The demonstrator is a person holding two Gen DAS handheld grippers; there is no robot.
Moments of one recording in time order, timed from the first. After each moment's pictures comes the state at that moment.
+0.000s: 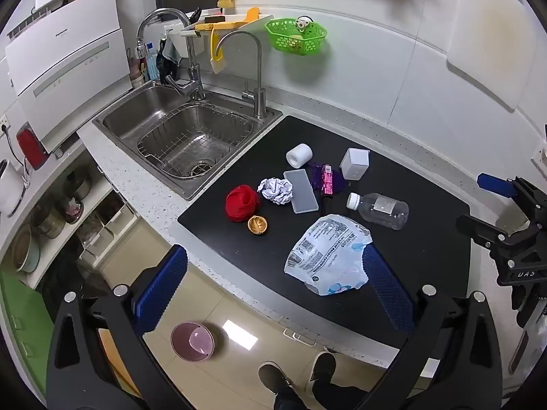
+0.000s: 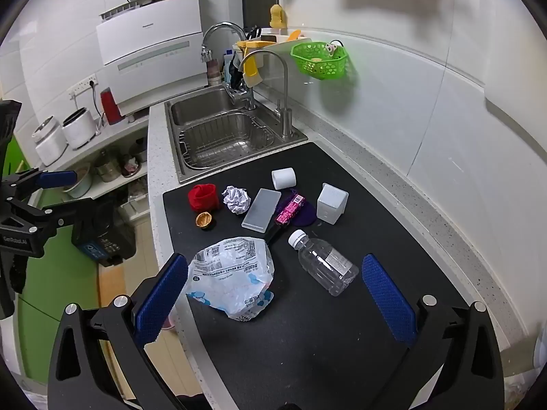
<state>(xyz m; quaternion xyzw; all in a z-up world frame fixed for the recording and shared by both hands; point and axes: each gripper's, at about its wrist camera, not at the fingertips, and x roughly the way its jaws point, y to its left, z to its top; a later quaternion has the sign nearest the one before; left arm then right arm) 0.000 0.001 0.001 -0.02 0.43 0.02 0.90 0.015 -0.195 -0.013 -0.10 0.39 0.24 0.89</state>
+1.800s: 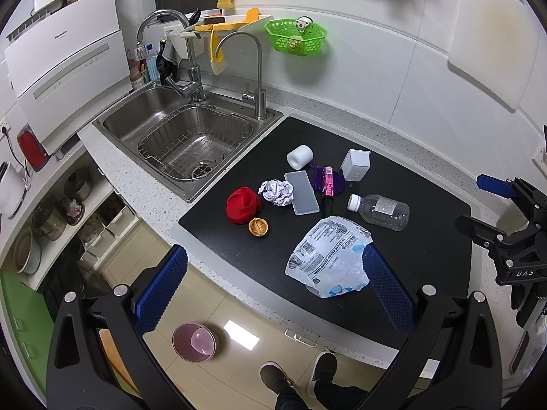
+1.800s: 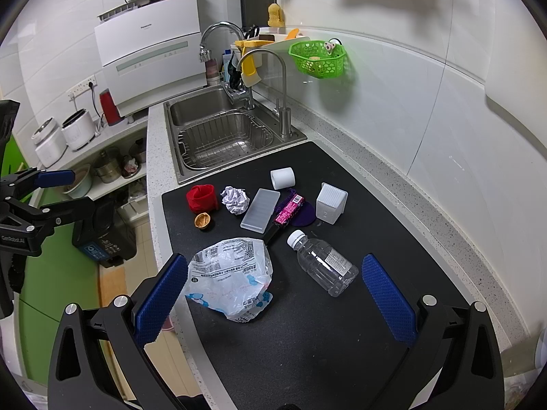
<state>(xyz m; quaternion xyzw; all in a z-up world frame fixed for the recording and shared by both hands) 0.004 0.001 -0.002 -0.02 0.43 0.02 0.90 0.014 -0.197 -0.013 -0.10 0.39 0.24 0.88</state>
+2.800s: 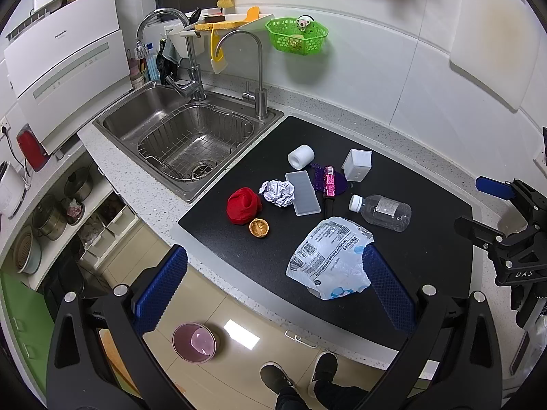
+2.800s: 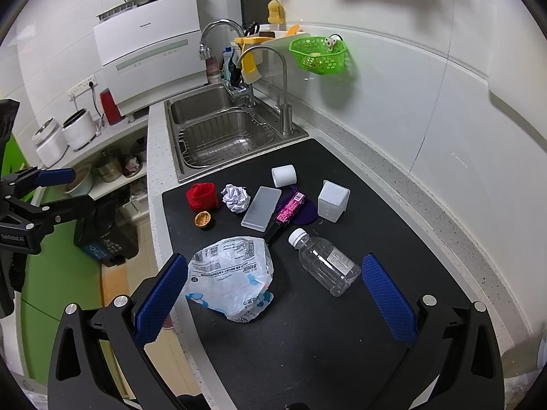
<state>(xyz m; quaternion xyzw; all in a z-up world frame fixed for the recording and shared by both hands) 0.004 0.001 -0.001 -0.02 0.43 0.02 0.90 0.022 -0.199 -0.023 -0.09 0.40 0.25 0.88</state>
